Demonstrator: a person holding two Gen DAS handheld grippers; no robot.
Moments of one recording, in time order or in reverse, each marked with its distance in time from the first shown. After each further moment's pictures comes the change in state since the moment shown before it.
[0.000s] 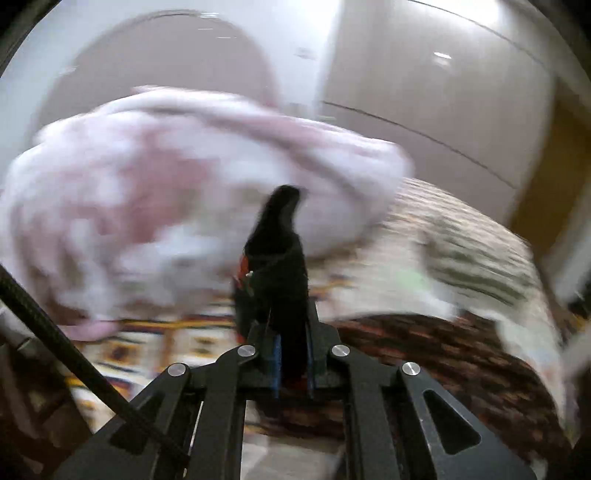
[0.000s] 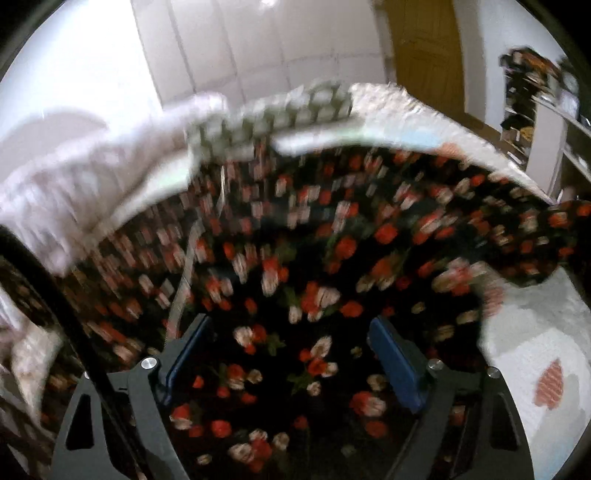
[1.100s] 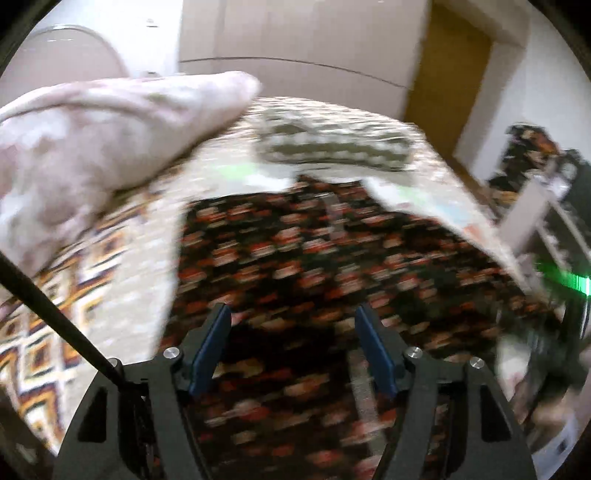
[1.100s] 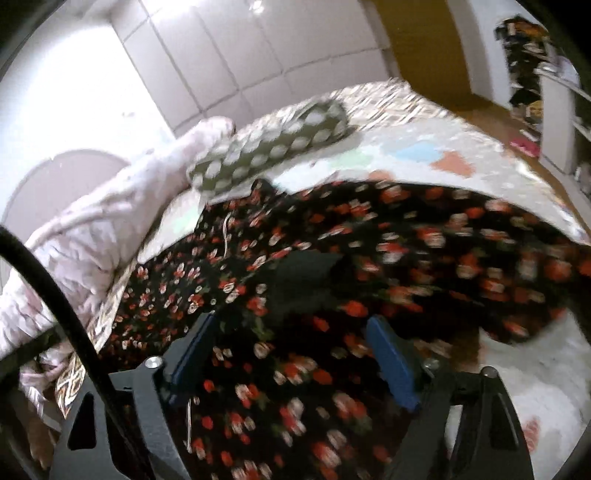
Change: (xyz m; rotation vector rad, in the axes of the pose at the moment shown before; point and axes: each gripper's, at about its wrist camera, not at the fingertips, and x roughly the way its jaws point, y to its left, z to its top) left arm -0.009 -0.143 -0.153 0.319 0.189 -0.242; right arm 0.010 -0.033 0.059 0.065 0.056 0.118
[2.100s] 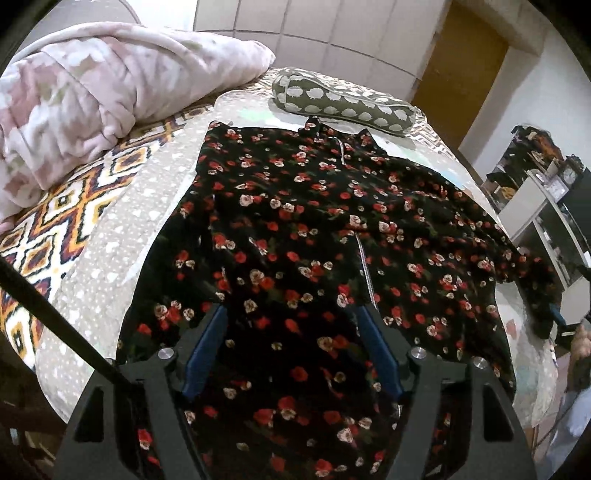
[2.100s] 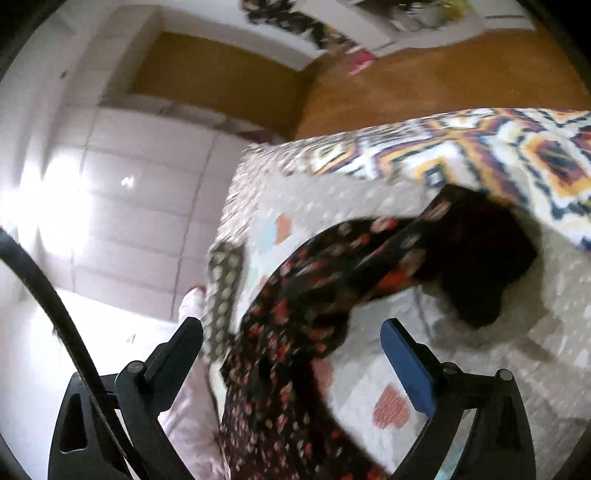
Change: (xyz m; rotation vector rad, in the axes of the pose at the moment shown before) left arm -0.033 0.010 -0.095 -0.071 0.087 -0.060; right arm -0.148 -0.239 -0.055 0.936 -0.315 0.114
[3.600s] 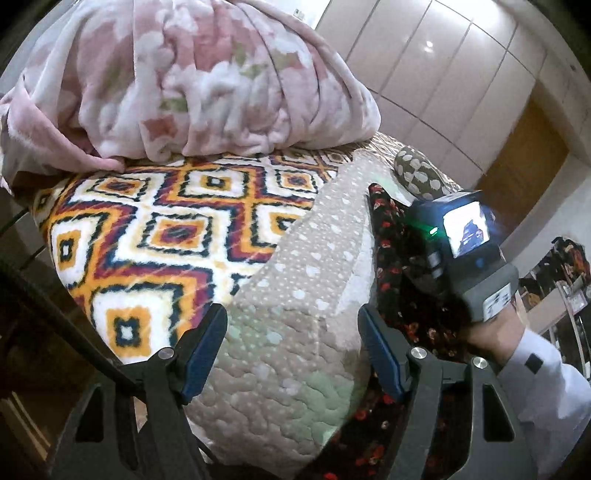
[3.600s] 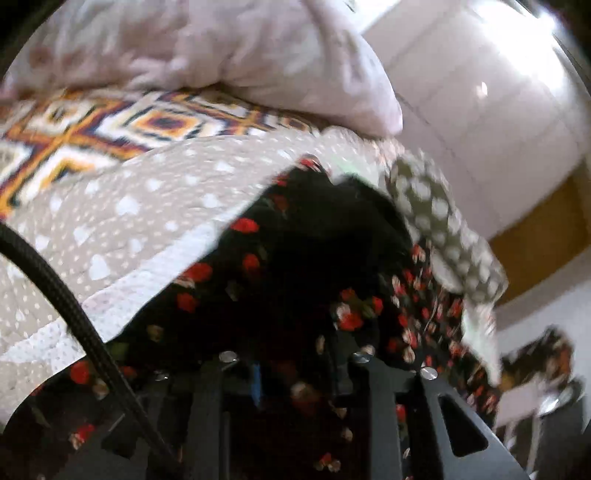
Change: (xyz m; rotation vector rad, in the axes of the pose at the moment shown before) left arm -0.059 0.212 -0.031 -0.343 -0.197 0.090; right arm 0.279 0.219 -0.550 -2.077 0.269 -0.271
